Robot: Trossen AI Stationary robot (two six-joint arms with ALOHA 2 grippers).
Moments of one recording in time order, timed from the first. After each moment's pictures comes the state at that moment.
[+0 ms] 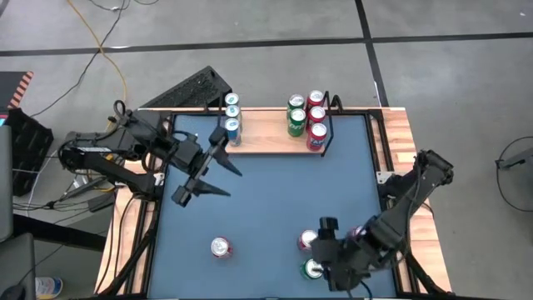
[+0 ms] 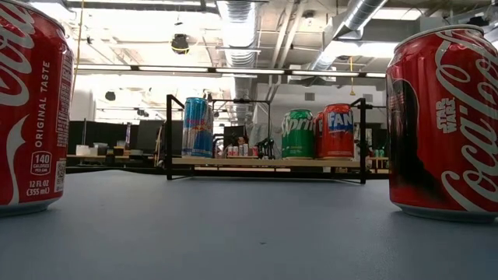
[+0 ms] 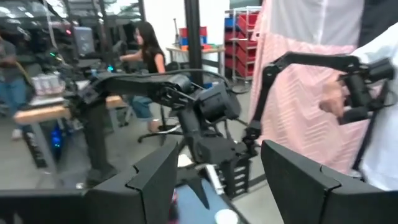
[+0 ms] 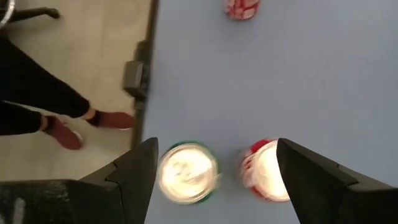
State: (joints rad) left arm -0.12 1.21 1.49 -0.17 0.35 0.00; right arm 0.79 1.68 1.64 -0.98 0.36 0.66
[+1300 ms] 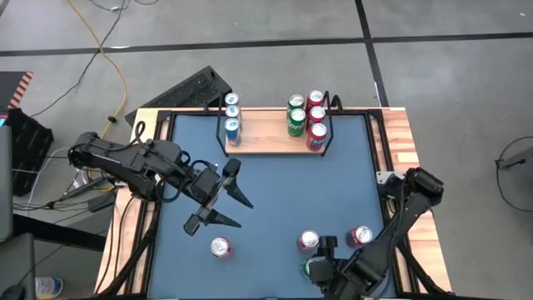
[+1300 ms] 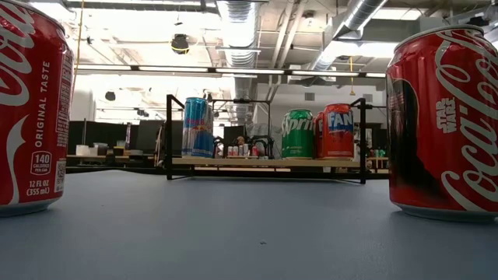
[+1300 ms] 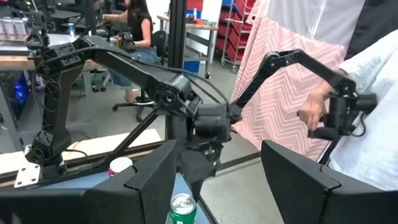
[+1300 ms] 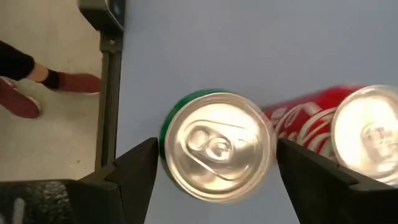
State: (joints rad) left arm -0.30 1.31 1.49 -0.17 0.19 -0.14; right arm 0.85 1.89 1.58 -0.97 0.37 0.77
